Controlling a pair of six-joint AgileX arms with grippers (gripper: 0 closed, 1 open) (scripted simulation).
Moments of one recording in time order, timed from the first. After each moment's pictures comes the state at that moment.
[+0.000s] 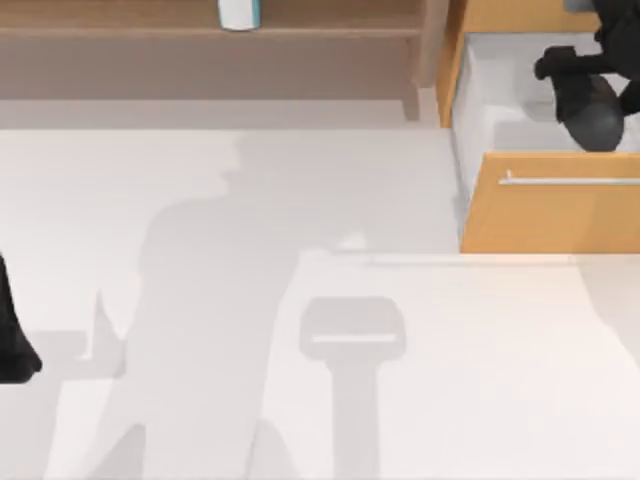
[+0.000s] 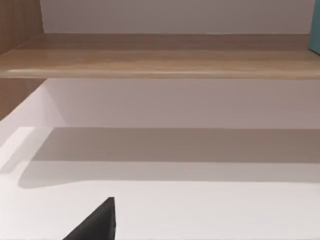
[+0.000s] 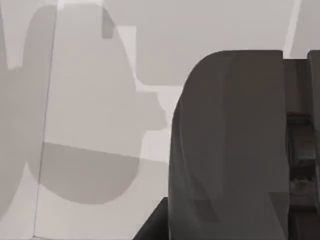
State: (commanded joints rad) left arm 0.00 0.00 0.00 0.00 0.00 0.00; right arm 0.09 2.22 2.01 -1.12 -0.06 -0.02
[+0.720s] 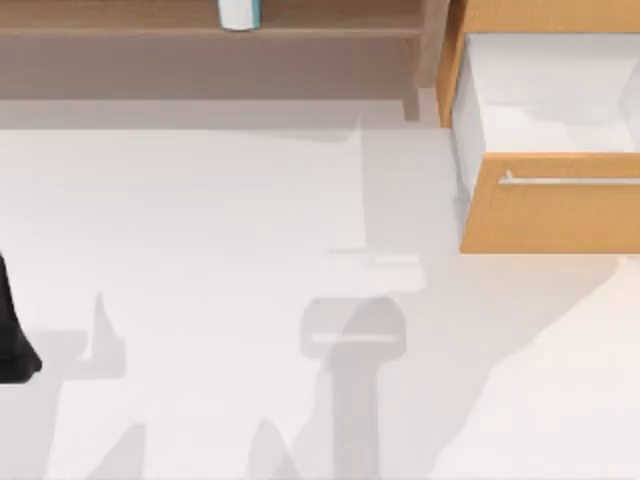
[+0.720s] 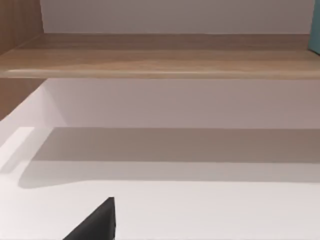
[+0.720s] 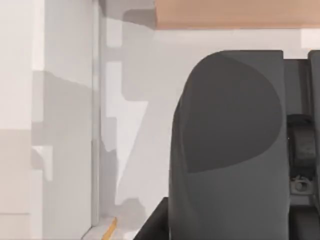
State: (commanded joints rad) left arm 0.00 0.00 0.00 0.00 0.00 0.00; right arm -0.32 1.89 1.63 -0.89 -0.15 -0.25
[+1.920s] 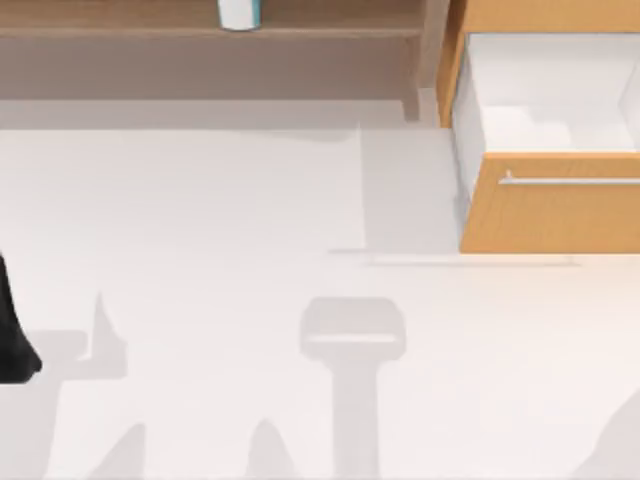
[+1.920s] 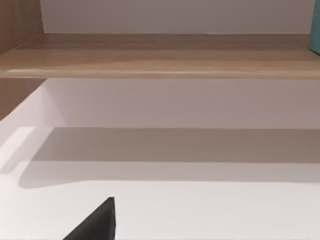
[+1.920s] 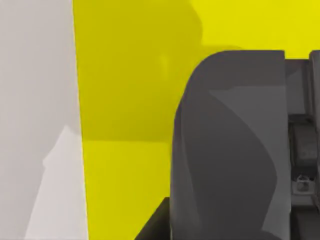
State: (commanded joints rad) left arm 0.00 0.00 0.00 0.00 0.00 0.00; right arm -0.61 1.88 1.20 -0.81 -0.06 -0.59
